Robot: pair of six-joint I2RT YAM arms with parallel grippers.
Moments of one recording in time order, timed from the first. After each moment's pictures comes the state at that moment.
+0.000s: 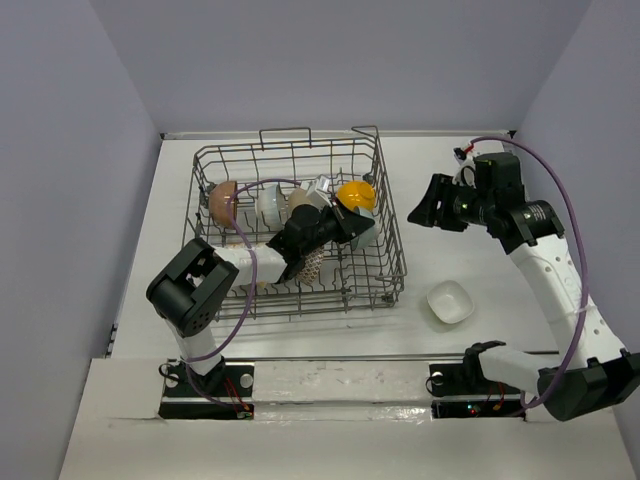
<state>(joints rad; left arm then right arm) -0.73 1.72 0.82 0.79 0.16 -1.02 0.23 1.14 1.30 -0.84 -0.33 0.42</state>
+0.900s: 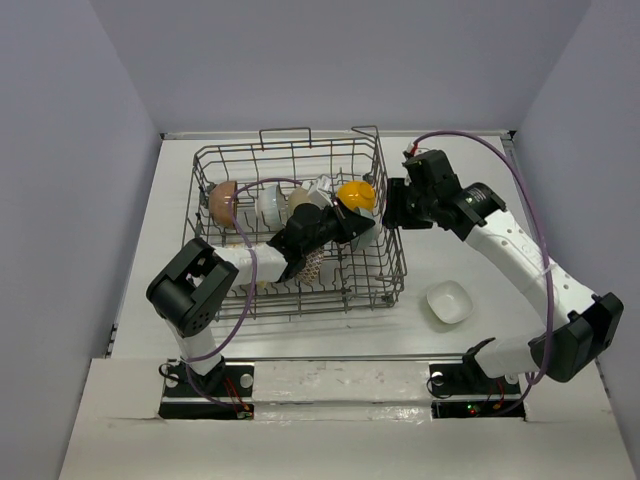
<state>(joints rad) -0.73 1.72 0.84 0.75 0.16 -1.01 0.55 1.36 1.41 -0.87 0.11 0.46</state>
